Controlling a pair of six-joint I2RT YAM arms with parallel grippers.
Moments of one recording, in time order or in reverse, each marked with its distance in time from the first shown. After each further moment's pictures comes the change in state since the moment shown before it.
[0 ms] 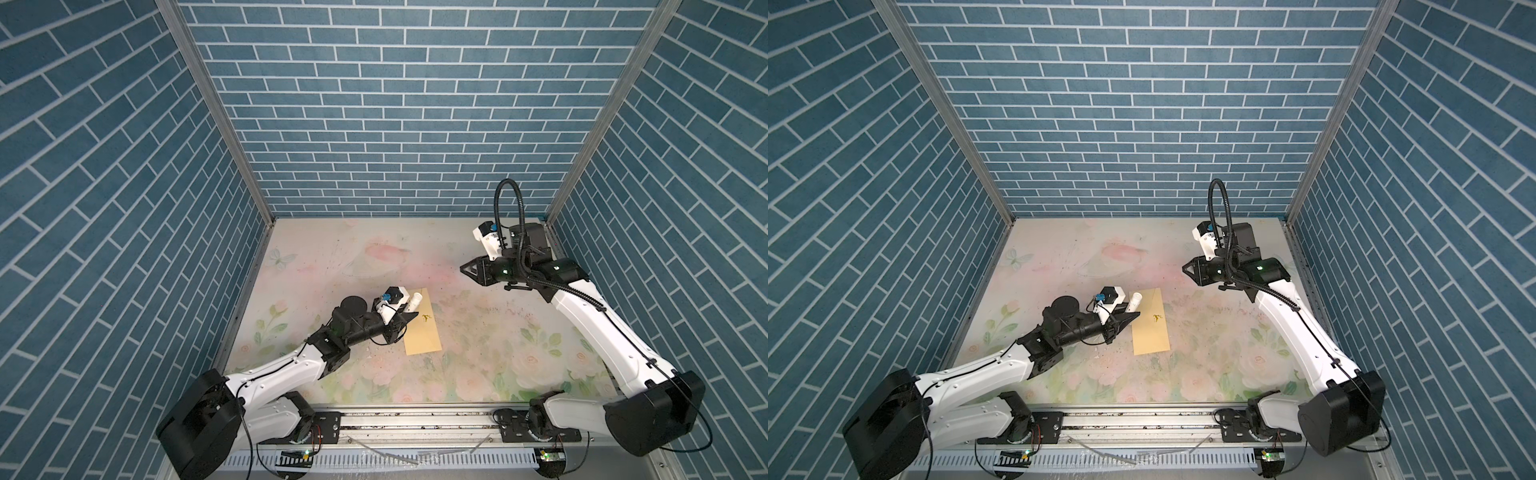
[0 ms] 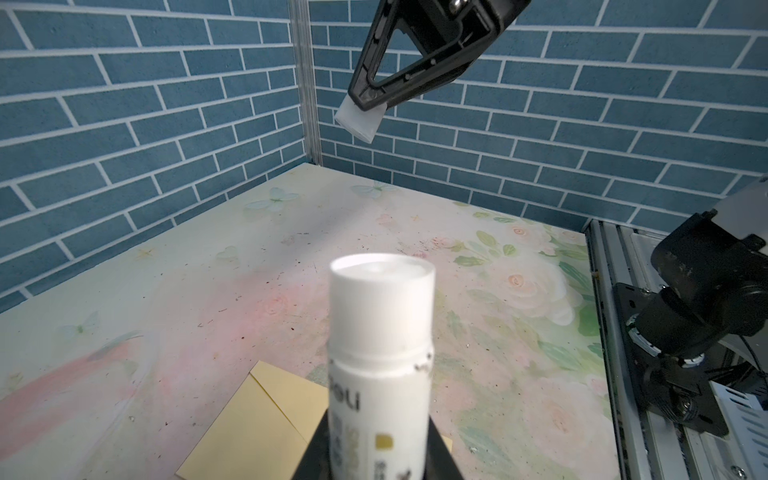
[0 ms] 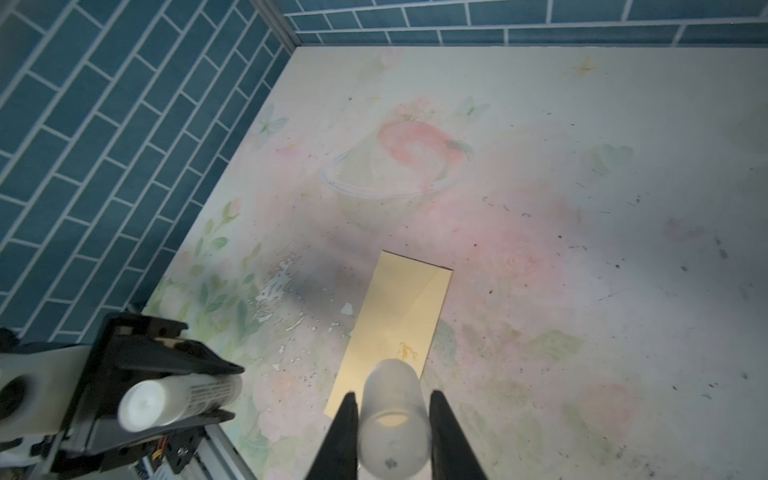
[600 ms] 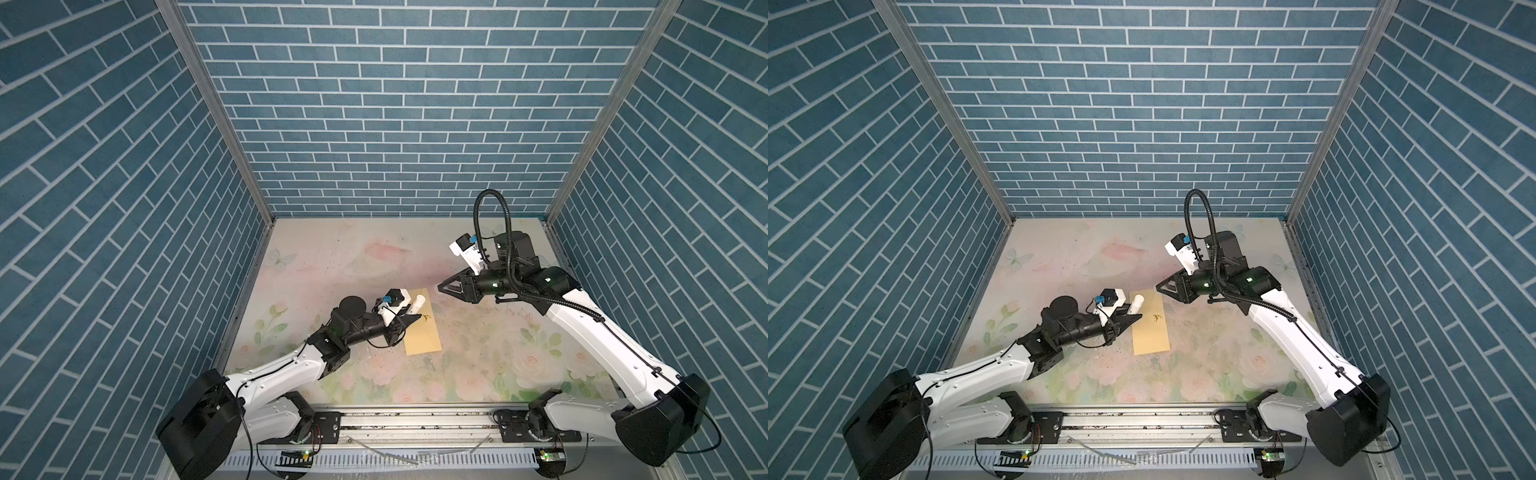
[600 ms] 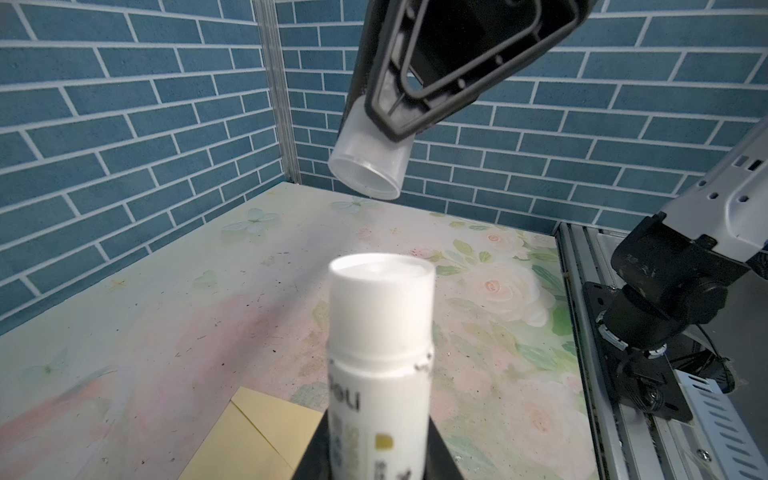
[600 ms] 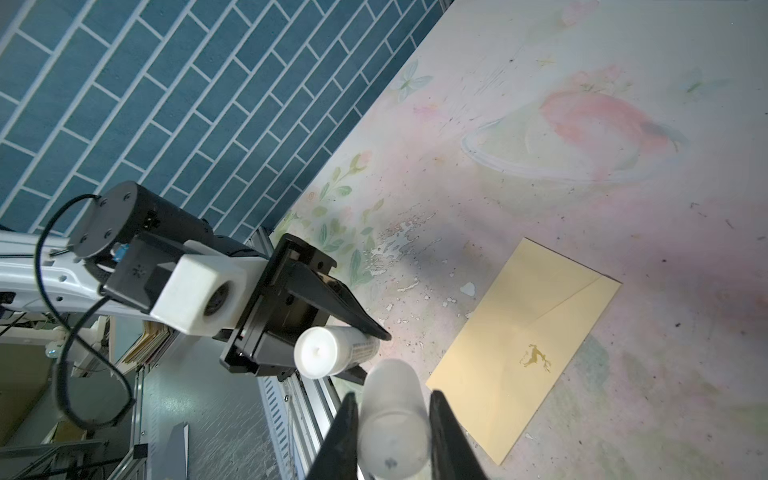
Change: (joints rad) left arm -0.002 0.000 -0.001 0.034 0.063 0.015; right arm 0.151 -0.025 -0.035 0.050 -0.204 0.009
